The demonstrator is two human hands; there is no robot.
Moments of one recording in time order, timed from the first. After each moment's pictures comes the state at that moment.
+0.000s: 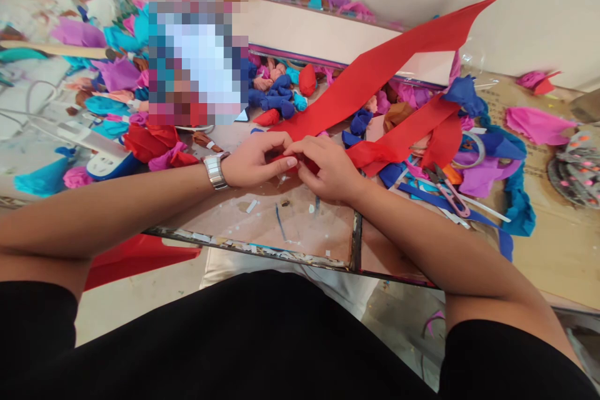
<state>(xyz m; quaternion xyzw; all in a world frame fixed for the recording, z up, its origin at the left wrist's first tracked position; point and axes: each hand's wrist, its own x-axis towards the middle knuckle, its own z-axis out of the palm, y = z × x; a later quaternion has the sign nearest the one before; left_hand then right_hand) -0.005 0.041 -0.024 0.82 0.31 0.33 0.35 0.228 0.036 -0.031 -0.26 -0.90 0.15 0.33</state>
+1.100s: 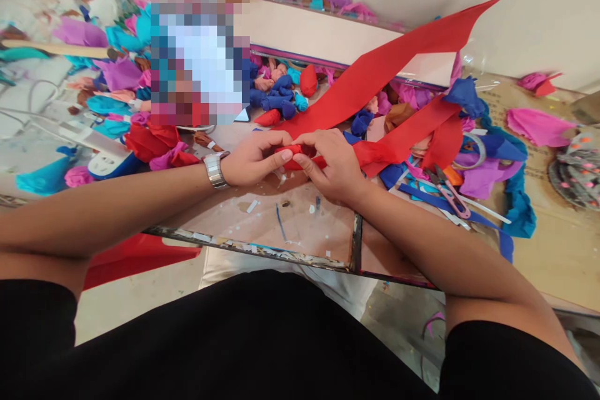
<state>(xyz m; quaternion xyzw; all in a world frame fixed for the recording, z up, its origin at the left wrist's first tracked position) -0.005 0.039 -0.023 0.78 0.30 0.36 0.42 0.228 0.034 -0.031 -0.31 -0.85 0.11 0.41</state>
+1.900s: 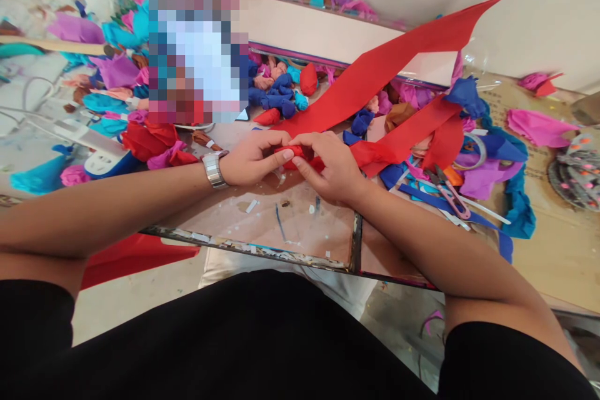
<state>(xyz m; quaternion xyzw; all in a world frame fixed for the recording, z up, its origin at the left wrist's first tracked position) -0.006 0.041 -0.026 0.79 0.30 0.35 0.41 0.229 0.033 -0.030 -0.29 -0.87 0.11 0.38</state>
